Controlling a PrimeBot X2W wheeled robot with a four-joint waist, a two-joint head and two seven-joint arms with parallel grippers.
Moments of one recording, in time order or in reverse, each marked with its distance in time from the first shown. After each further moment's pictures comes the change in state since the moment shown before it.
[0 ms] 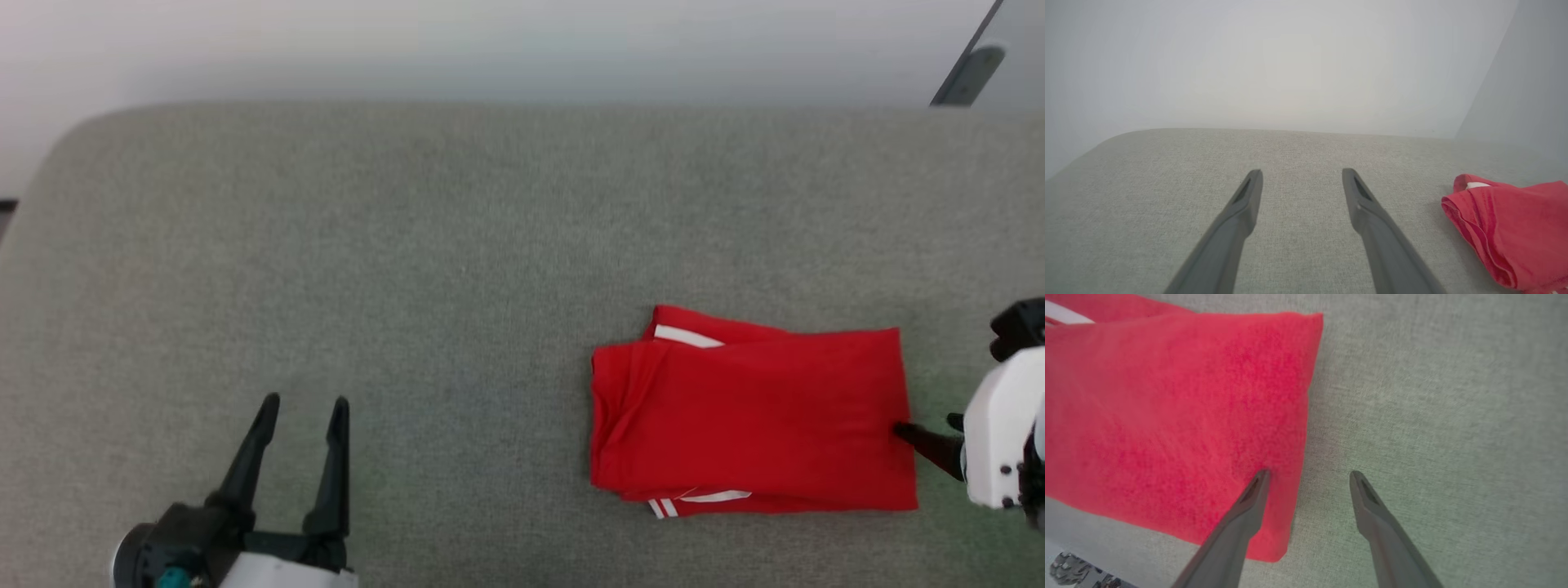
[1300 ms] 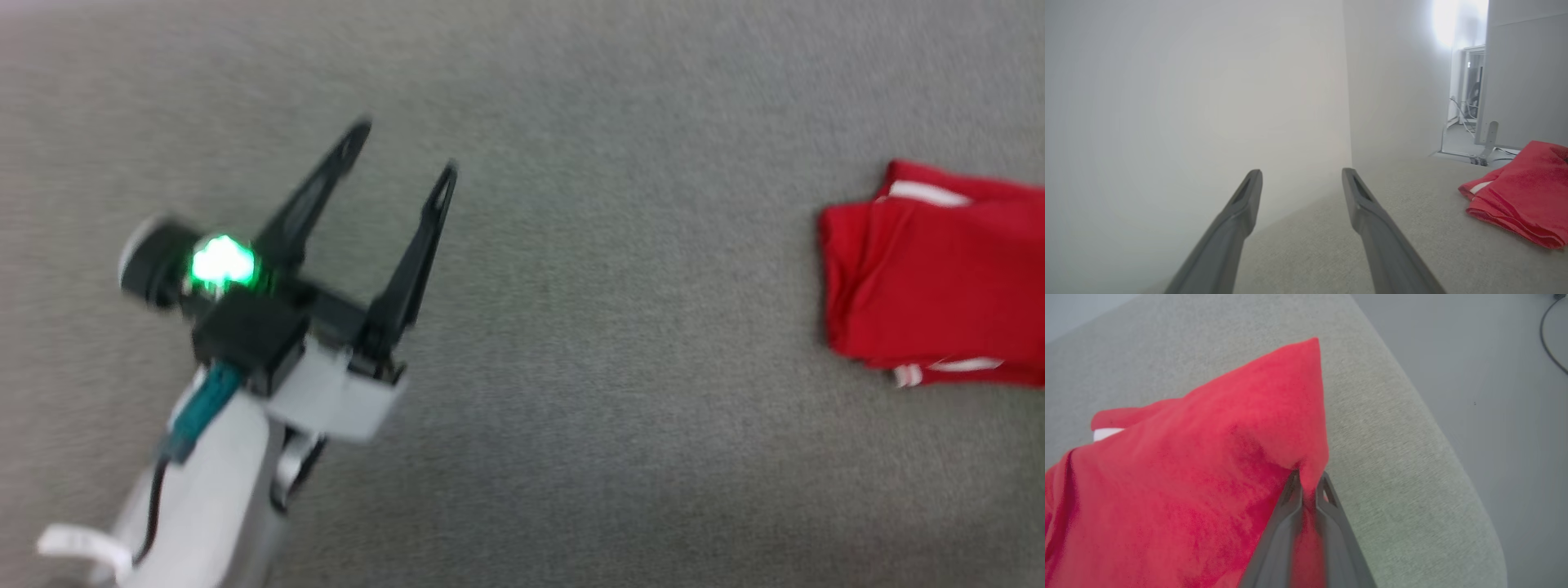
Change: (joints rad) left arm -0.503 0.188 -0.272 -0.028 0.053 -0.001 0.000; right arm -0.088 -0.017 -0.387 0.184 0.038 0.000 -0.274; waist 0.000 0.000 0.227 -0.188
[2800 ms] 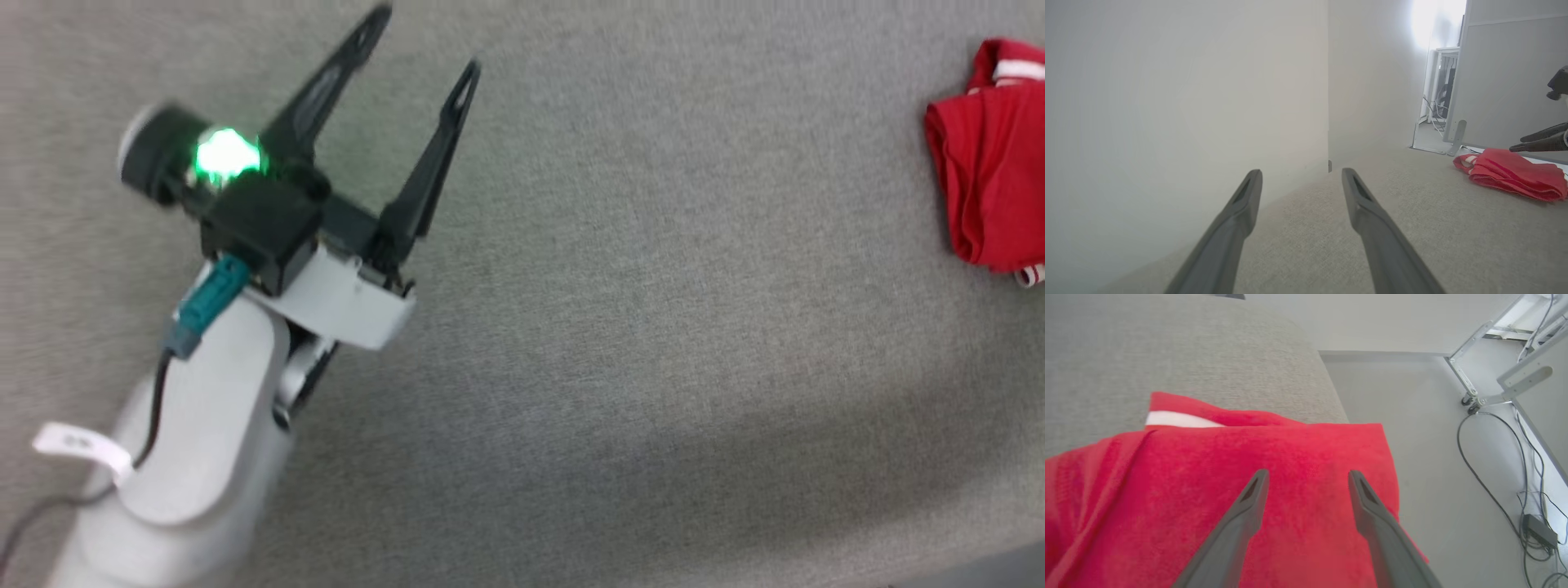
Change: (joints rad) left arm -0.288 0.051 -0.124 0.141 -0.059 0.003 0.000; right arm -0.473 -0.020 0.360 0.475 -0.204 0.000 -0.485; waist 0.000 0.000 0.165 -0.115
